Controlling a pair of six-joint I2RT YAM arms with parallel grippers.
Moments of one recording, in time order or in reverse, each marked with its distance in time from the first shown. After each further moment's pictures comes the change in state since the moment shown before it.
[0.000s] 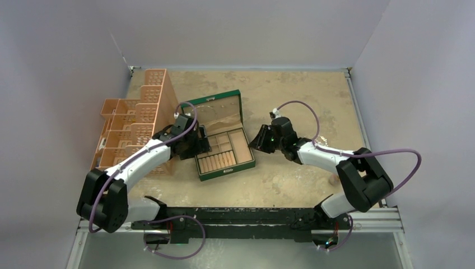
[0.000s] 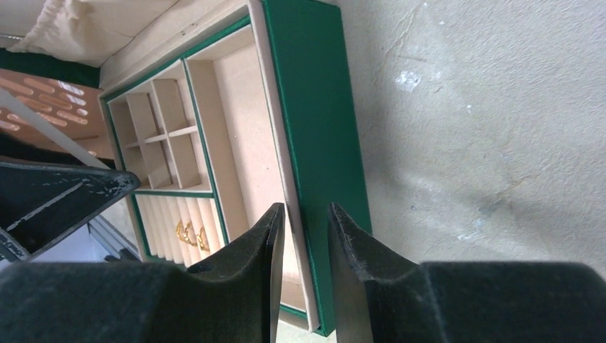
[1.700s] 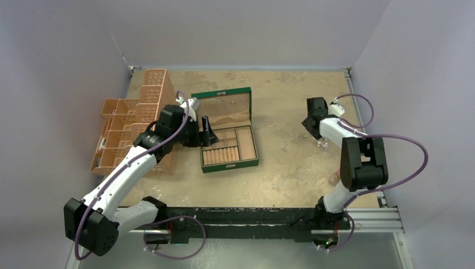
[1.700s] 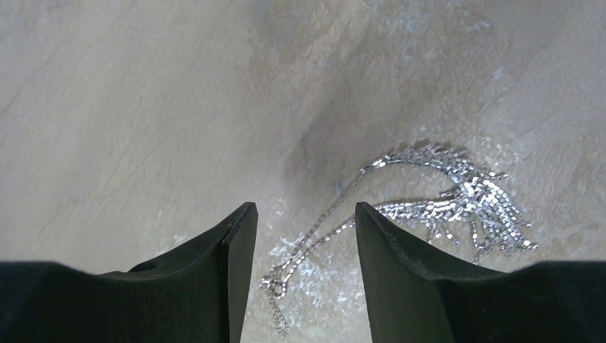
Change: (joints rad) left arm 0.010 -0.208 0.105 0.024 0.297 0.237; right arm -0.477 0.152 0.259 -0.430 0.637 0.077
